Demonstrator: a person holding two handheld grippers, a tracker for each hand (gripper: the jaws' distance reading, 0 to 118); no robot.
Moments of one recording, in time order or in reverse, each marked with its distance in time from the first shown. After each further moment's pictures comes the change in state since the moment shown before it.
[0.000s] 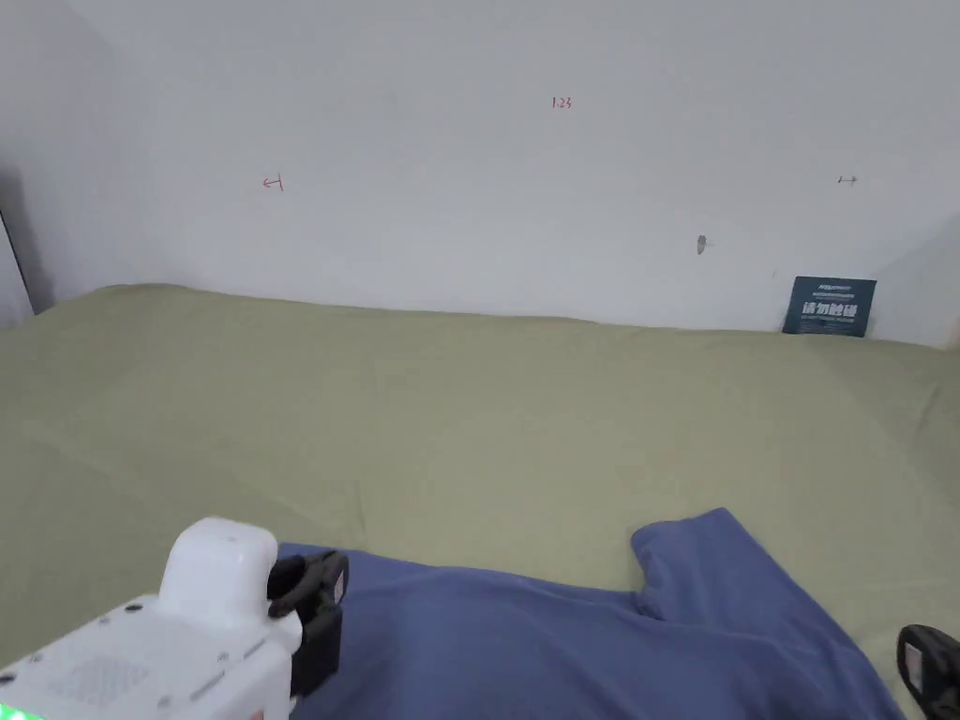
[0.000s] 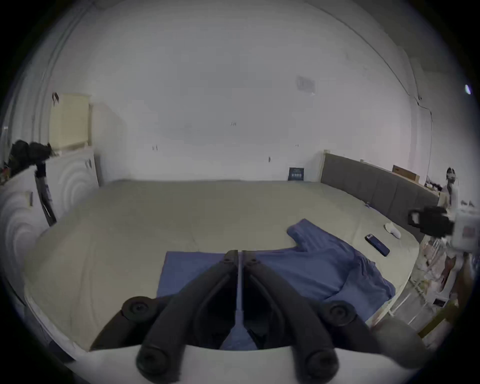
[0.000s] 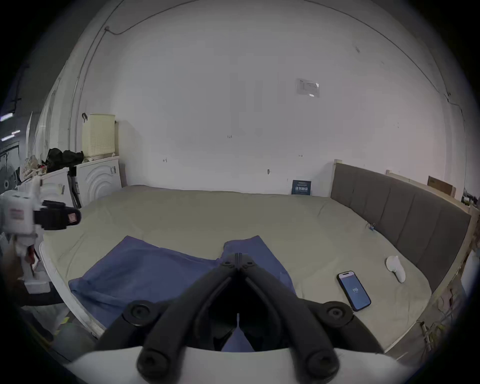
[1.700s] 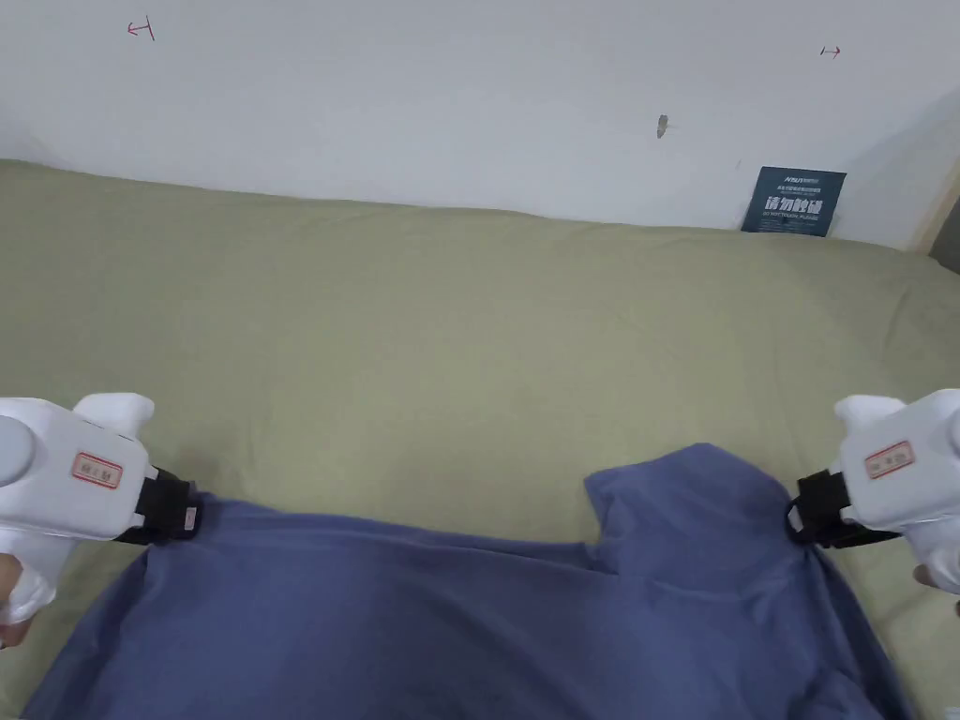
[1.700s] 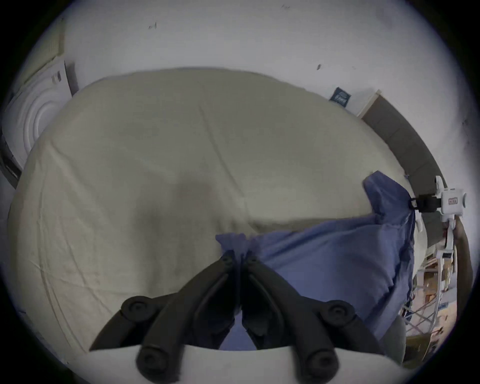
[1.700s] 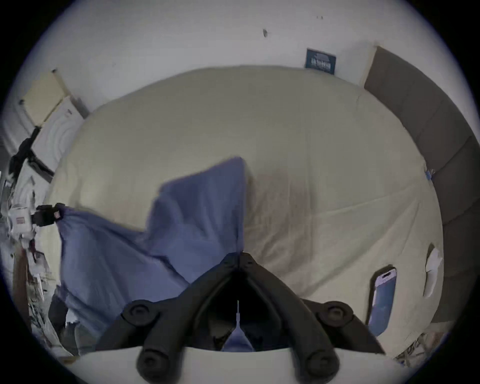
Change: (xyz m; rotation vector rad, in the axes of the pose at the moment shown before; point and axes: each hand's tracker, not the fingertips) left arm -0.118 0.034 -0.216 -0.588 -0.031 0.126; right arm 0.117 0.023 -0.300 -0.785 0.052 -0.078
